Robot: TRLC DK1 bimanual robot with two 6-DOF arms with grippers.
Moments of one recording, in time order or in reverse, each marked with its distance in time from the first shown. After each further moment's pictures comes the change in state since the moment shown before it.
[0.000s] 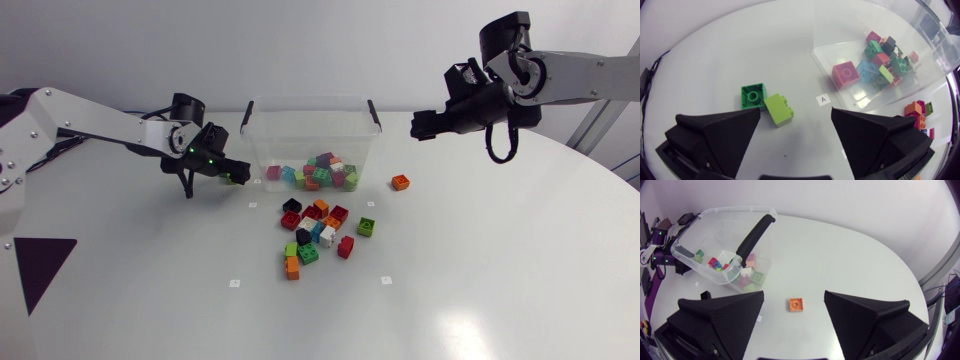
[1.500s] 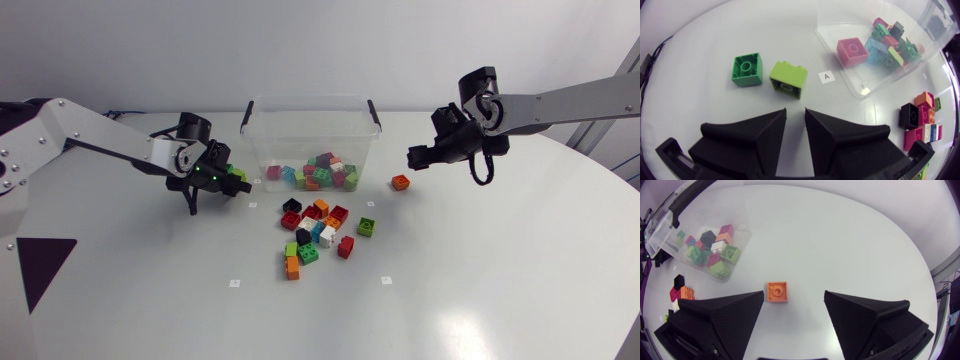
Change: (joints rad) left arm -0.016 -0.005 -0.129 0.097 -0.060 -0.051; right arm -0.063 0.261 0.051 0.053 -0.018 -0.074
